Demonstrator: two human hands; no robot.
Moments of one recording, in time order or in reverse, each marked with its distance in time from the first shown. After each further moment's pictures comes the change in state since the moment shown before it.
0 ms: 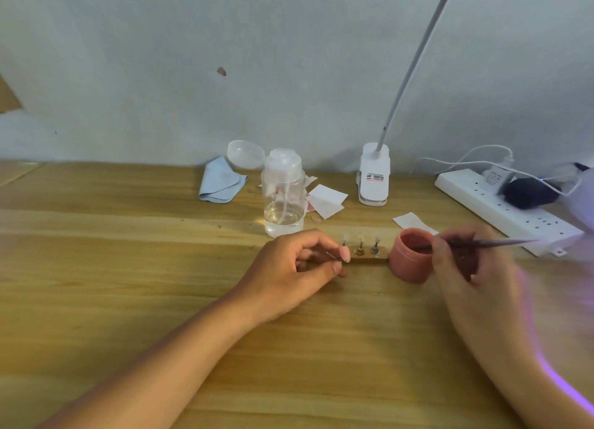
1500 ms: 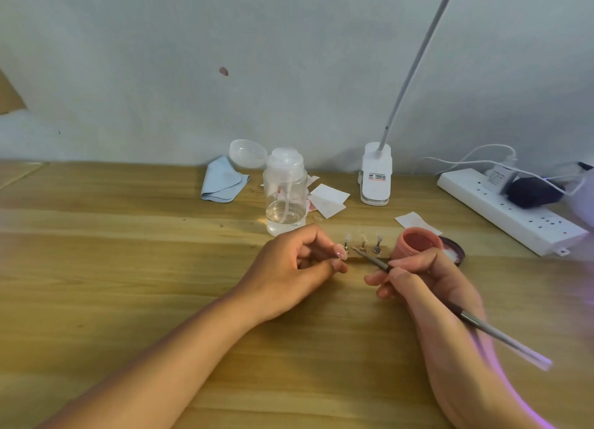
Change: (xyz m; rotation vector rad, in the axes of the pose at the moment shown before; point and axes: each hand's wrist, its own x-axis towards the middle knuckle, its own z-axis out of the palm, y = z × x) left_hand 0.001 -0.001 -0.001 -0.036 0.008 0.008; right_hand -0.032 -0.034 0.022 0.846 -0.232 0.305
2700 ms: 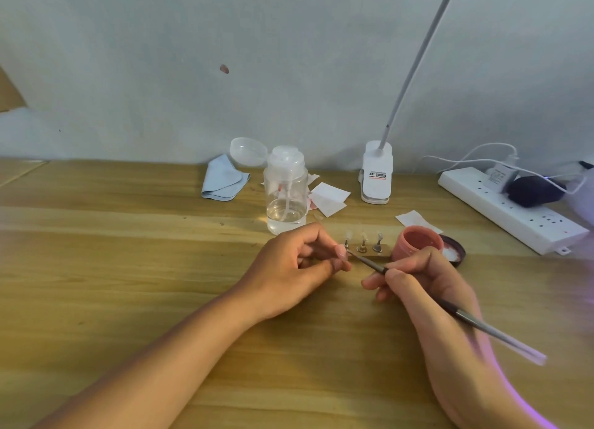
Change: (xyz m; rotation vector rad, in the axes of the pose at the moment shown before) left_hand -0.001 0.004 0.000 0.023 -0.013 0.004; right_hand -0.003 -0.005 0.004 -0.091 -0.019 0.013
